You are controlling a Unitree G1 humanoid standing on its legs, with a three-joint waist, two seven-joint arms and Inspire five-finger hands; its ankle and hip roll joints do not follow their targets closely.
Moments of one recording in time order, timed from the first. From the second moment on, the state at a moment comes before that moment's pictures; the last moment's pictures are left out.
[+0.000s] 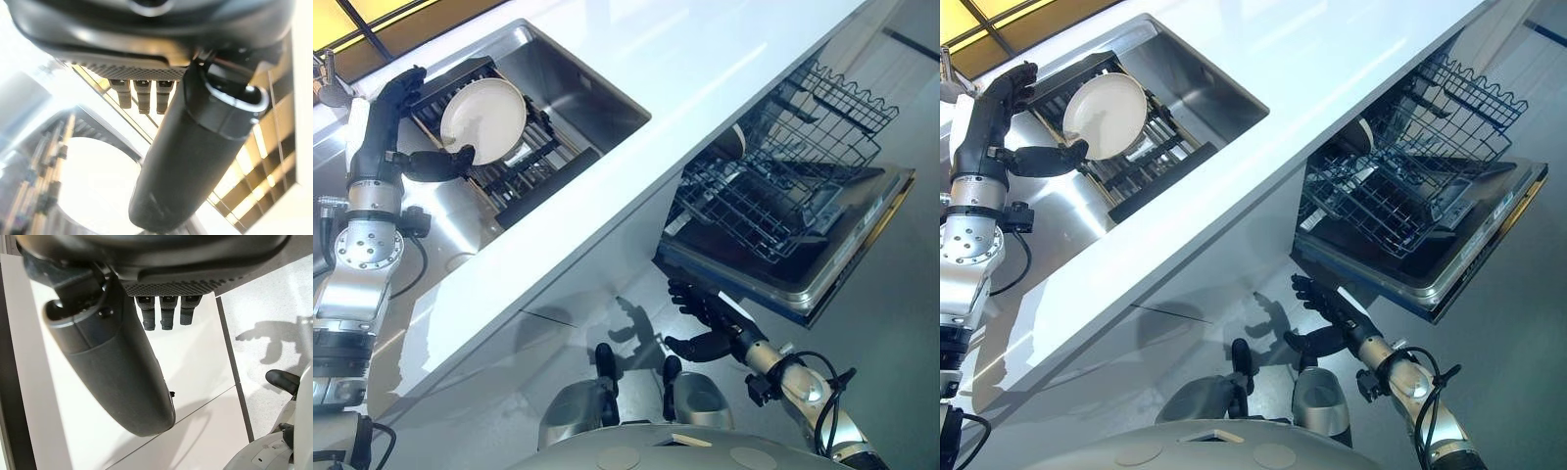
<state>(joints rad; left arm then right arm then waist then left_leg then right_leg) -0.22 0.88 0.06 0.09 -0.19 -0.04 0.20 0.30 -0.50 0.23 0.14 0.17 -0.12 0.34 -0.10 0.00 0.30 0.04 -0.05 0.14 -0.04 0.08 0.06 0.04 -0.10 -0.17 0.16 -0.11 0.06</state>
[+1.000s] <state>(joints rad) -0.36 0.87 -0.20 0.33 -0.07 0.05 0.26 0.30 -0.50 0.25 0.16 0.18 -0.13 0.31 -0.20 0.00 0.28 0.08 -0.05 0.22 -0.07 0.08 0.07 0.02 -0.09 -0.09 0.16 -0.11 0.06</state>
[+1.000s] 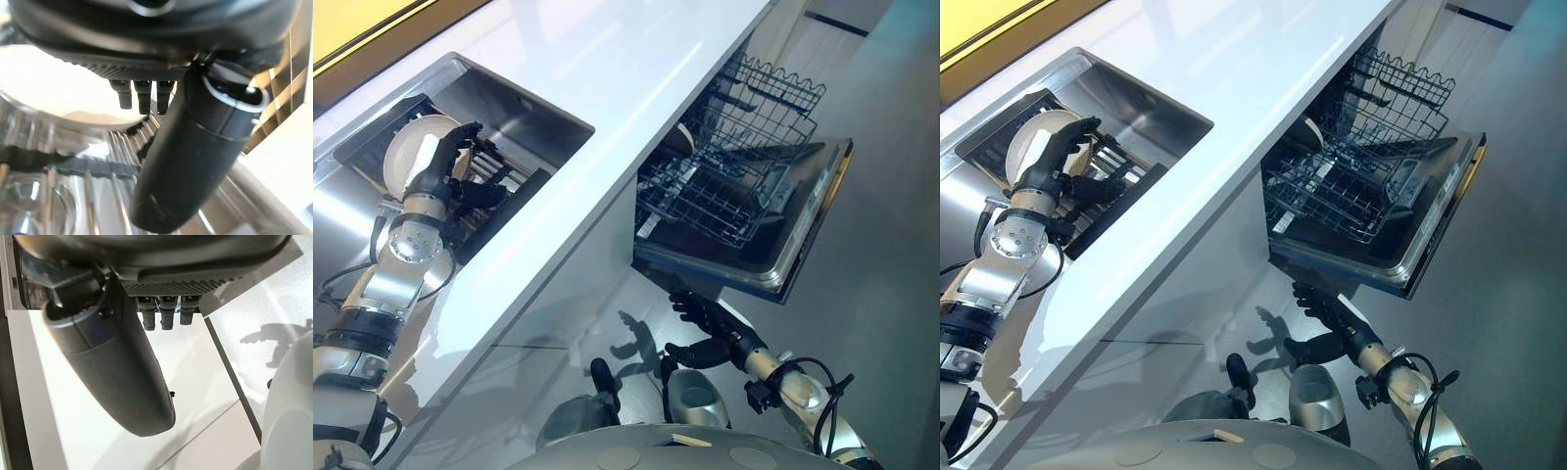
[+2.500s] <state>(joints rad) -0.55 0.89 -0.21 0.57 0.04 0.26 0.71 0.22 -0.57 0.29 0.16 0.25 -0.18 0.23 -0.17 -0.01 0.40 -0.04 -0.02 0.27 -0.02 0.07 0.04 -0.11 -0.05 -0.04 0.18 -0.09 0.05</state>
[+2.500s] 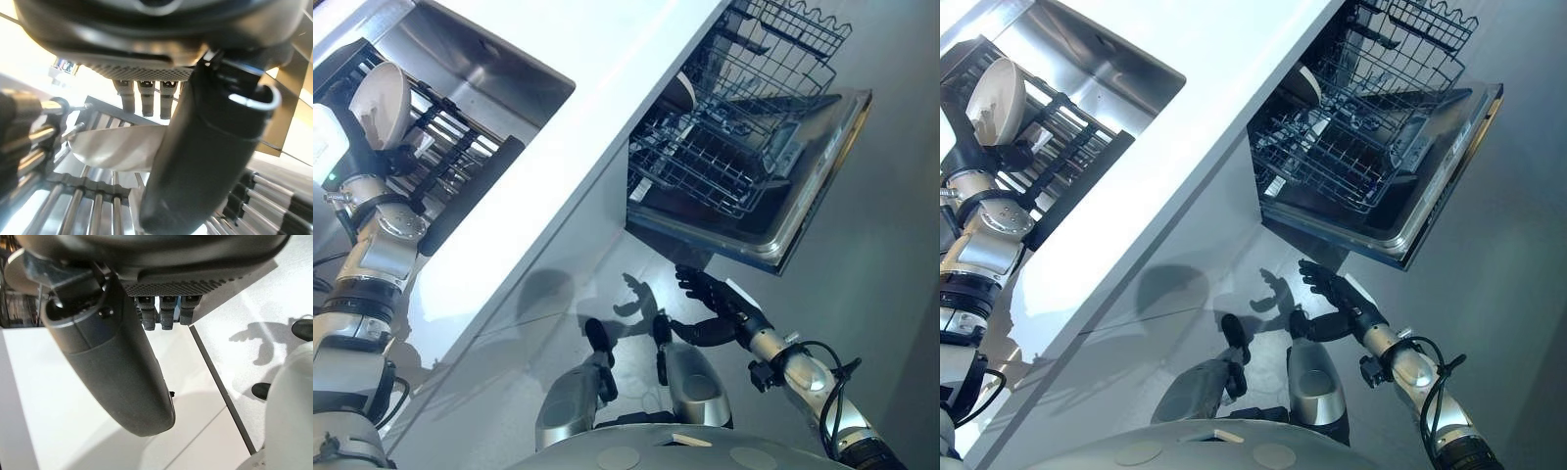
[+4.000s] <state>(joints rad) -0.44 0.98 -0.04 0.72 0.08 0.03 0.64 0.23 -0.55 0.27 0.13 0.25 -0.22 0.30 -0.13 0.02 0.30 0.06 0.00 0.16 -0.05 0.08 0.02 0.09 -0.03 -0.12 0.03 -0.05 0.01</state>
